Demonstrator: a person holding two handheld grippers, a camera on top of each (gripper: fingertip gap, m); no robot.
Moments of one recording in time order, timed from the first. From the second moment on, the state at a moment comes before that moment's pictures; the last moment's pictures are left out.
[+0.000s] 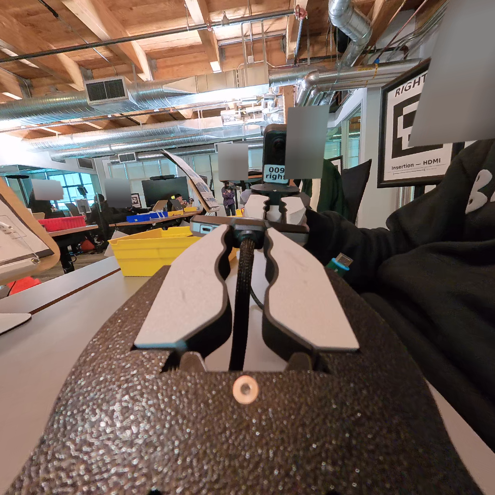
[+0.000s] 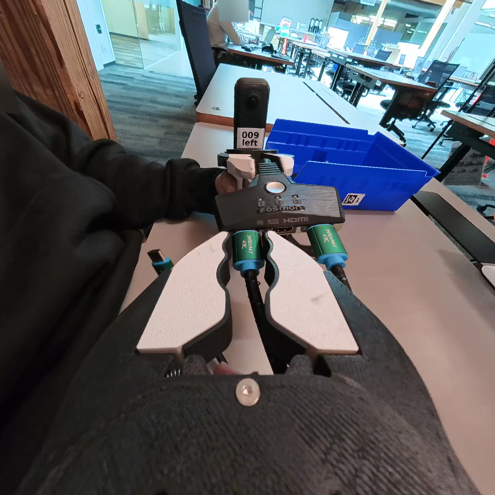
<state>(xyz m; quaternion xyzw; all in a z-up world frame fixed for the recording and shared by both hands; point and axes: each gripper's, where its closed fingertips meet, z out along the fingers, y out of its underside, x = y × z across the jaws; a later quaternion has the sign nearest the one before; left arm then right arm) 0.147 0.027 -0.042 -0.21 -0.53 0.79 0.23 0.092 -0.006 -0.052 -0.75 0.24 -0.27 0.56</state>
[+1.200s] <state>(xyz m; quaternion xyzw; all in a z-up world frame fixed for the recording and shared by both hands) 0.132 -0.001 -0.071 -0.22 -0.63 0.71 0.22 0.073 -0.024 -0.071 -0.81 0.27 -0.28 0.45</state>
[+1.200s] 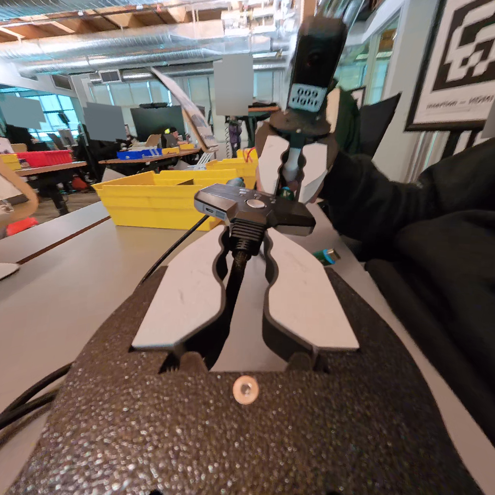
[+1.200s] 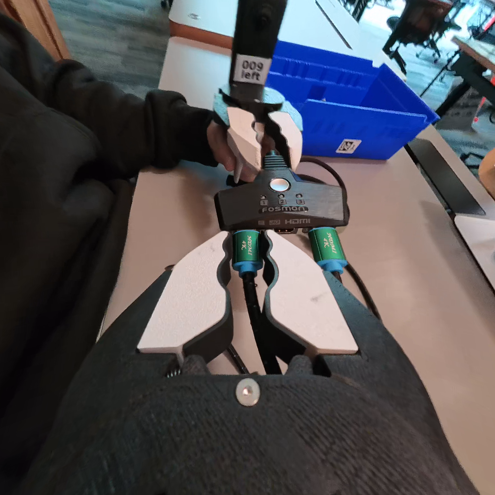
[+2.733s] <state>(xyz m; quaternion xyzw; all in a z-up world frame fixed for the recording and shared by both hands) 0.115 0.000 -0.083 -0.29 -0.66 0.68 0.14 0.058 -0.034 -0.080 -0.86 0.26 -0.29 0.33</state>
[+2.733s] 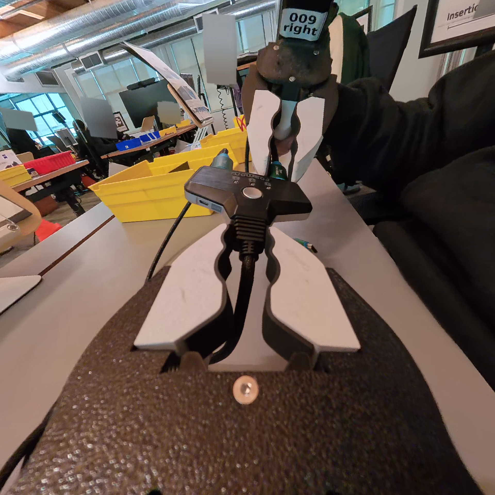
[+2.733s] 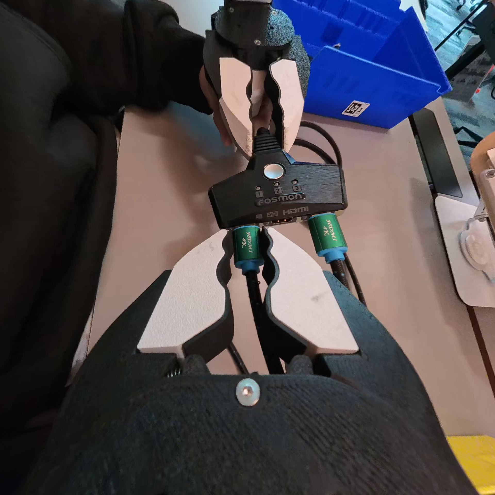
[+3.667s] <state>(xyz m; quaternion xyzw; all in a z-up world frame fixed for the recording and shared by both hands) 0.110 -0.007 -0.074 -0.27 -0.62 0.71 0.18 0.052 -0.037 -0.066 -0.83 0.28 -0.32 0.37</state>
